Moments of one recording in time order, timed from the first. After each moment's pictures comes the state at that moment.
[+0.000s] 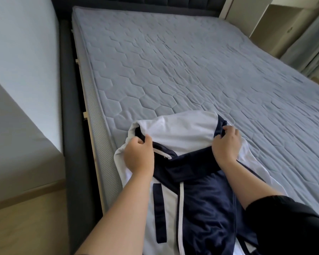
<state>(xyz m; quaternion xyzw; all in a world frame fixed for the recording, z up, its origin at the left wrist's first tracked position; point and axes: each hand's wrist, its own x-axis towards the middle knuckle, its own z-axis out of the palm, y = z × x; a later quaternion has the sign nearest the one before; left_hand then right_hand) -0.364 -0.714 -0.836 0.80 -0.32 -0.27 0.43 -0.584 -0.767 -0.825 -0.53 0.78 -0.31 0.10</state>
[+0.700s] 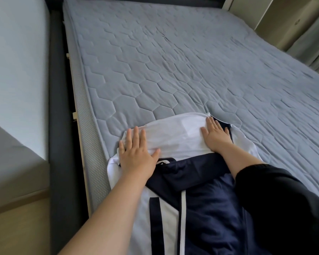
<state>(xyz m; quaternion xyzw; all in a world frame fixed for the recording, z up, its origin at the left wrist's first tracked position) -0.352 -0.747 -0.894 0.76 -0.63 -0.12 0.08 -0.612 -0.868 -0.887 -0.68 0.72 0.07 0.13</state>
